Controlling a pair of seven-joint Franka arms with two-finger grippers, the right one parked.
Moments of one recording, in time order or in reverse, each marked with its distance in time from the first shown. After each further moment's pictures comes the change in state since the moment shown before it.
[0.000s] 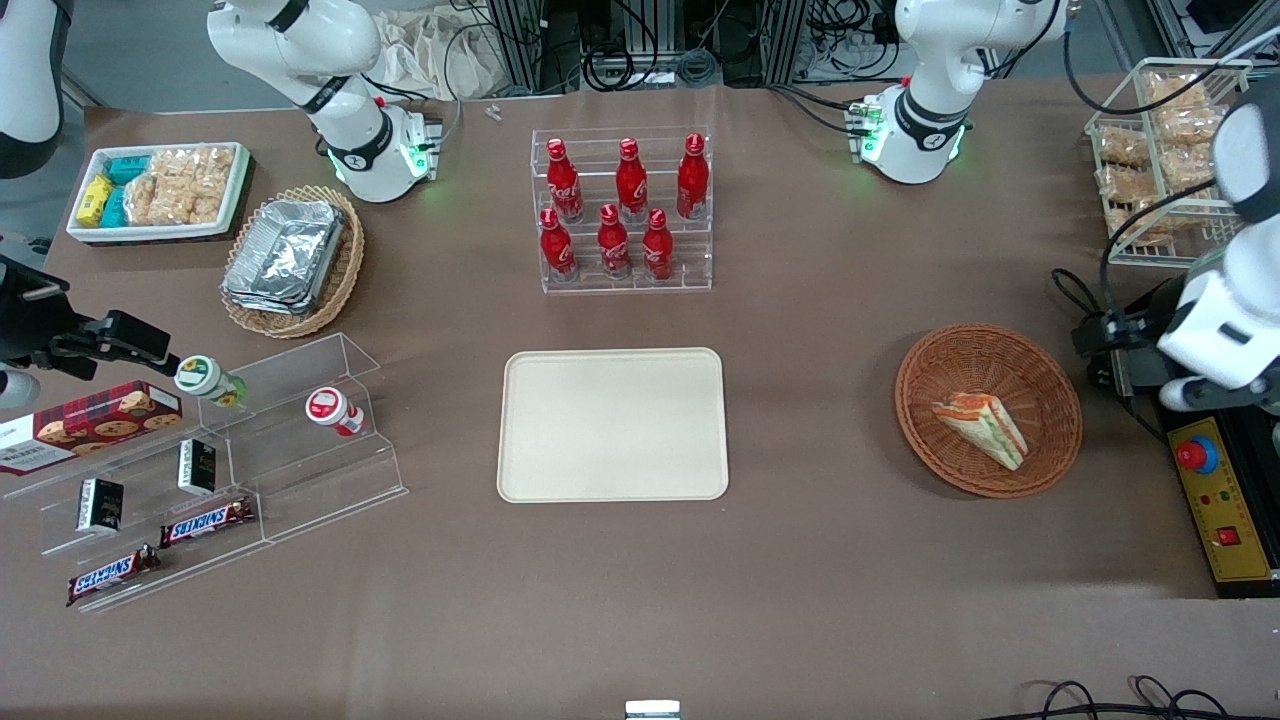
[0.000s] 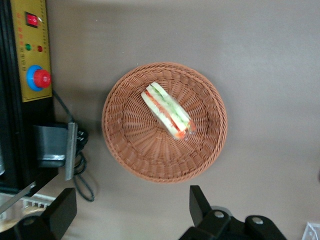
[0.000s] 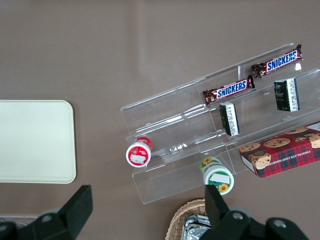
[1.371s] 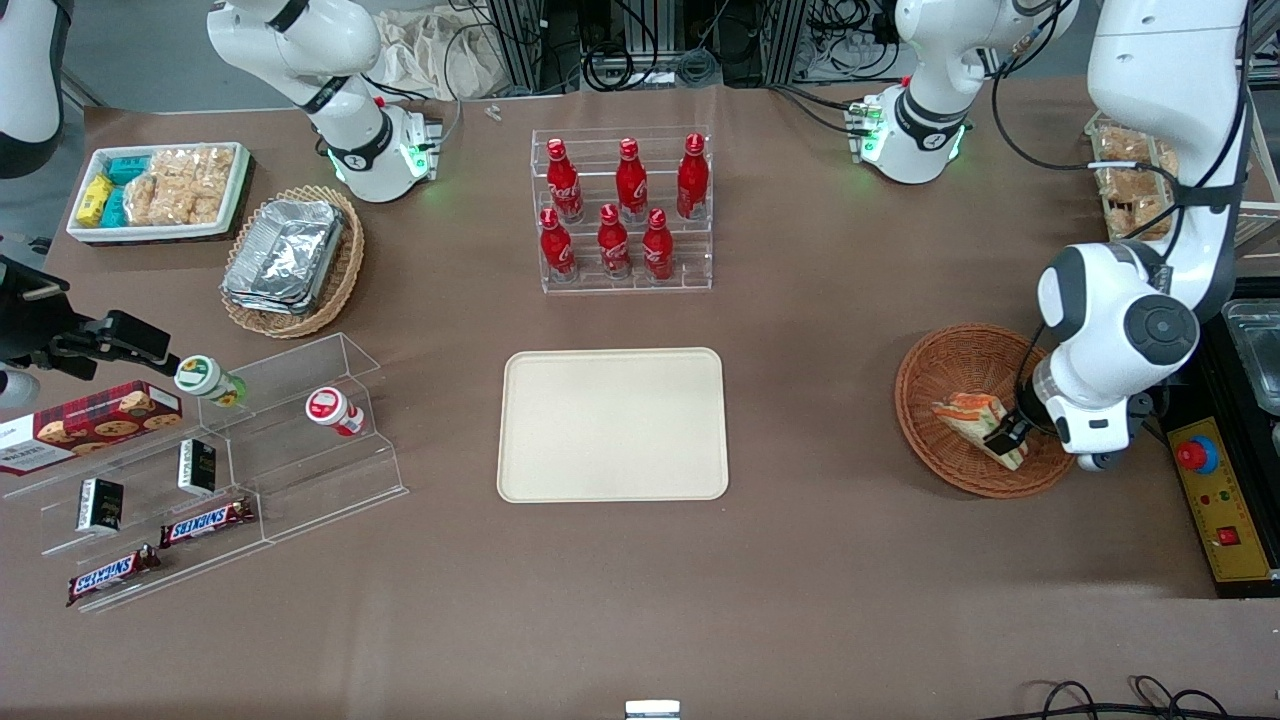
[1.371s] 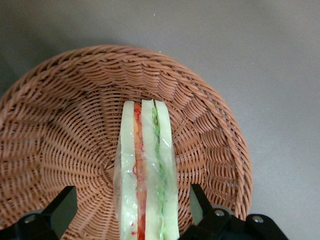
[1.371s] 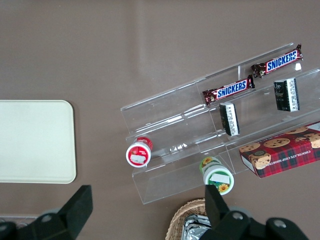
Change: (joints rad) arm 0.018 0.184 0.008 -0.433 -0.042 0.734 -0.735
